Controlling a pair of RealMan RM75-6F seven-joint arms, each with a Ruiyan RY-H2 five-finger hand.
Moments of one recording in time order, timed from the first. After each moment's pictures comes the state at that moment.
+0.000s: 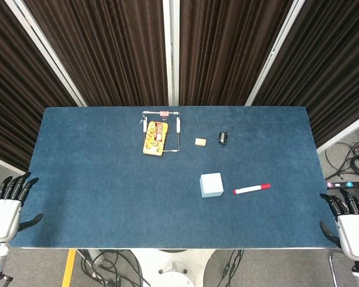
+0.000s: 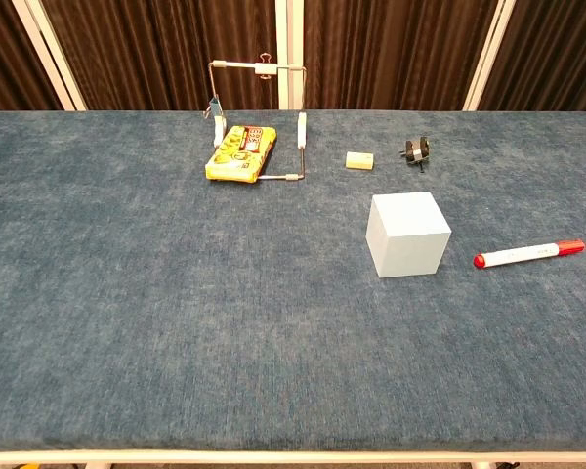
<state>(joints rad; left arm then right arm) -0.05 -1.21 -0.02 -1.50 1.57 1.57 0.03 0.00 -1.07 -0.04 -1.63 -1.60 1.63 -0.15</state>
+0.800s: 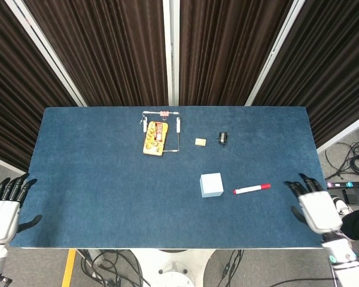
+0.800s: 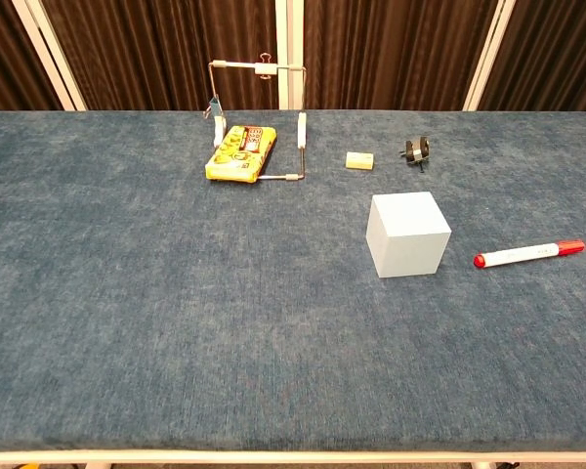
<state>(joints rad) -0.04 -1.20 -0.02 -1.54 1.56 1.57 0.06 0.21 -1.13 0.04 -1.60 -1.58 1.29 -0.24</state>
